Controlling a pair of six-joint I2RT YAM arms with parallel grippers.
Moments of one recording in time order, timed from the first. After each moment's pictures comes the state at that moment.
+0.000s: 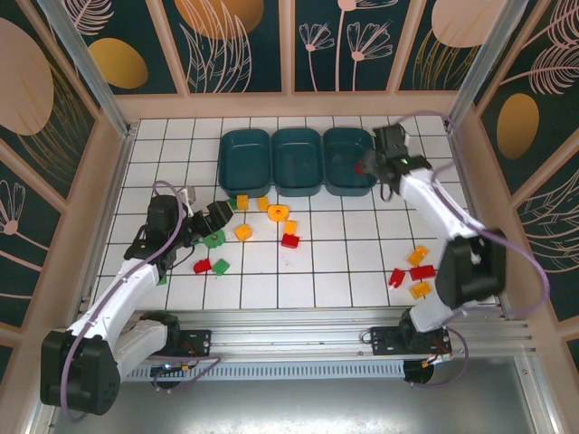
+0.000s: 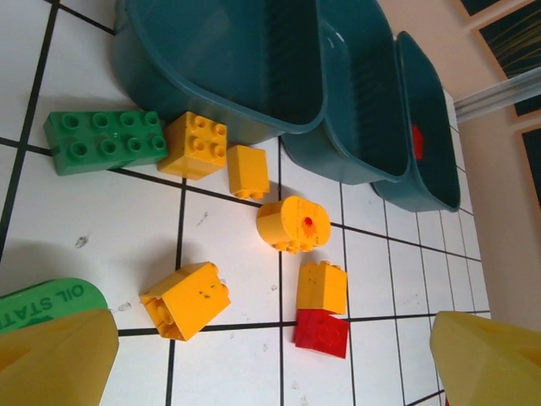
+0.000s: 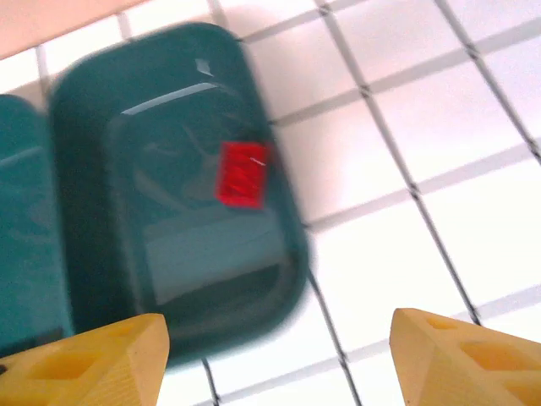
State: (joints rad) left arm -0.19 0.98 0.55 -0.14 0.40 -0.72; right arm 0.24 1.48 1.21 -0.57 0.27 0.51
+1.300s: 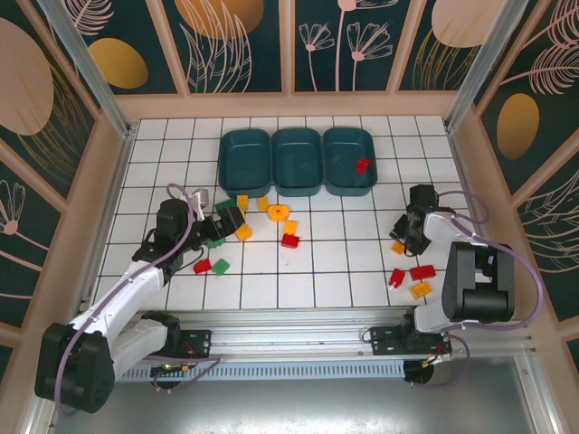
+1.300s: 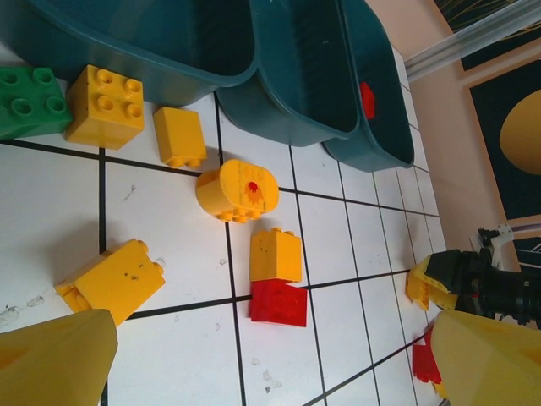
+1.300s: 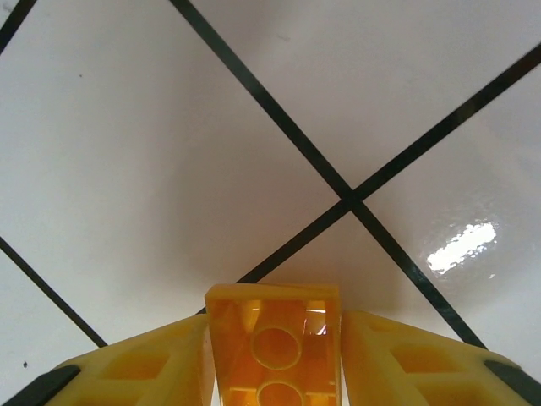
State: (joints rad) left arm -0.28 1.01 0.50 -0.01 0.46 -0.74; right arm -0.04 1.46 0.74 -0.57 -0.01 0.63
